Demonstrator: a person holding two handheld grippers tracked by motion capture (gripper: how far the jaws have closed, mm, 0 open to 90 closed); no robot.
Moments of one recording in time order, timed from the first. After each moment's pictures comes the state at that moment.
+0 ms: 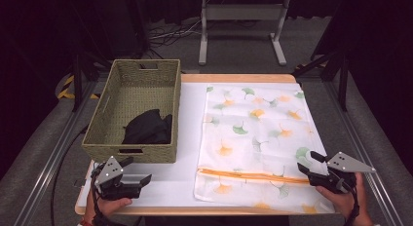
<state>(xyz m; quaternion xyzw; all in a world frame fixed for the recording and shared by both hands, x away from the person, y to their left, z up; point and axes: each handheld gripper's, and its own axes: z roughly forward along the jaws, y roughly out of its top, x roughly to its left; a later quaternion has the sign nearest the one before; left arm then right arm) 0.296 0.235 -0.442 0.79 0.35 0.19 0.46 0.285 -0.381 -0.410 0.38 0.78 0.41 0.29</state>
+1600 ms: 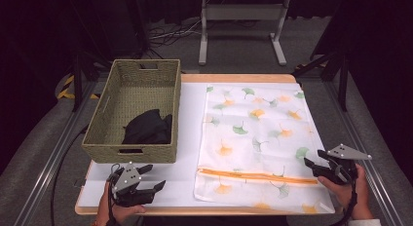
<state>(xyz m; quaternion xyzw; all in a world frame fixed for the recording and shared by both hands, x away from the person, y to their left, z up) 0.281 0.198 -0.435 0.82 0.30 0.18 0.45 0.312 -0.402 -0.420 0.47 0.77 0.34 0.28</state>
